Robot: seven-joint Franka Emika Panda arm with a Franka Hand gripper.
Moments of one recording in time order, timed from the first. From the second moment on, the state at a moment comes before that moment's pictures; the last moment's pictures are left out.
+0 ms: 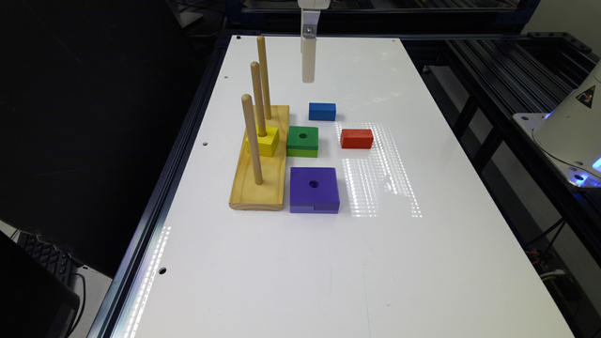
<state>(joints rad) -0.01 0.09 0.03 -2.18 0.00 2.29 0.78</state>
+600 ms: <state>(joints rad) -0.01 0.09 0.03 -2.20 0.00 2.29 0.79</state>
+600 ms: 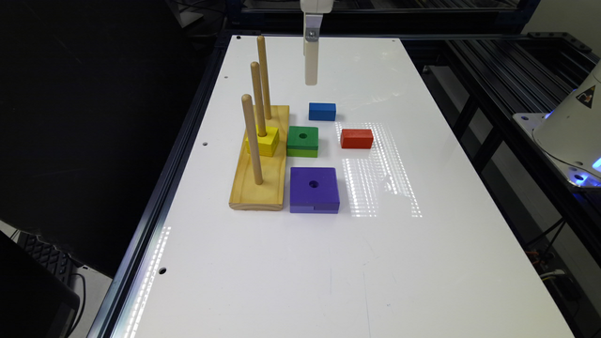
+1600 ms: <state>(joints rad) -0.01 0.12 0.03 -2.29 0.00 2.40 0.79</state>
